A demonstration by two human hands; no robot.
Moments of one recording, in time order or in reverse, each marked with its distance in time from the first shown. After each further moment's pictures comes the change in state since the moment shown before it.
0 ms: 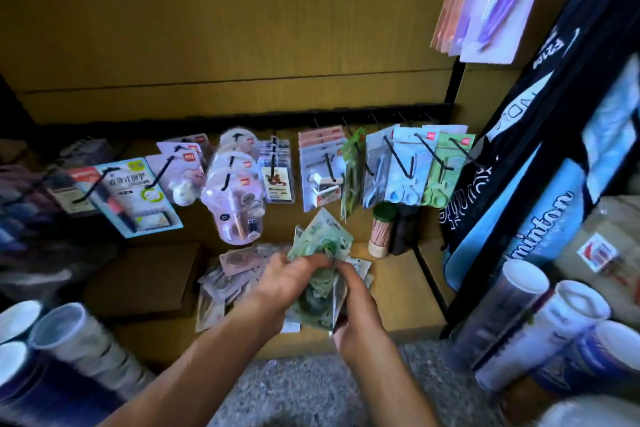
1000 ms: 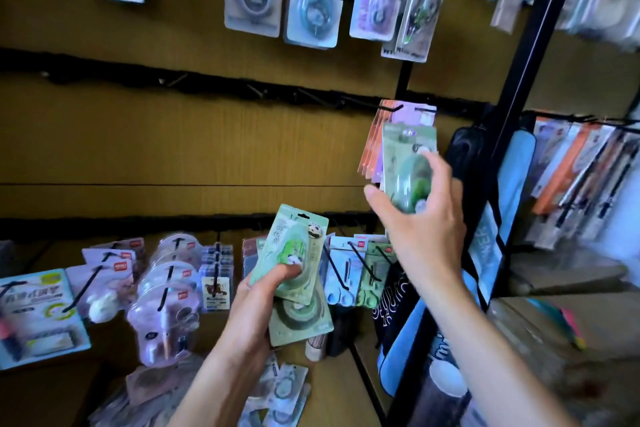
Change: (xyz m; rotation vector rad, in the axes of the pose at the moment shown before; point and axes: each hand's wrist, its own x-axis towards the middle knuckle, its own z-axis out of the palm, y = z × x) left_hand -0.024 0.118 0.037 -0.468 -0.327 0.214; right_hand -0.146 -0.256 0.065 -0.961 0.640 -1.400
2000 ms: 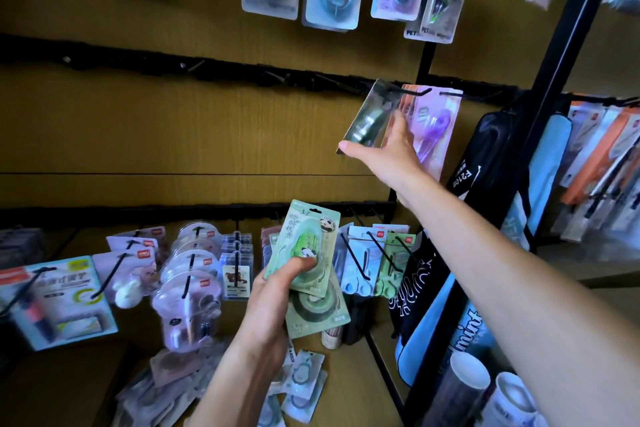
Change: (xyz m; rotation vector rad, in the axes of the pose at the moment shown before) left_hand 0.009 -0.006 -0.013 -0.022 0.028 -0.040; right_hand 0.083 -0.017 0.078 0.049 -0.418 0.220
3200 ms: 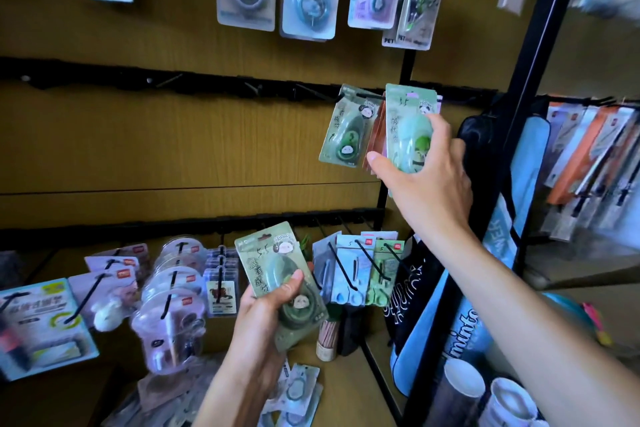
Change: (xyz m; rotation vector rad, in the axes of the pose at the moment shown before) left_hand 0.000 -0.007 0.006 -0.129 -0.018 0.054; right_hand -0.056 0.019 -0.048 -0.261 0.423 -0.171
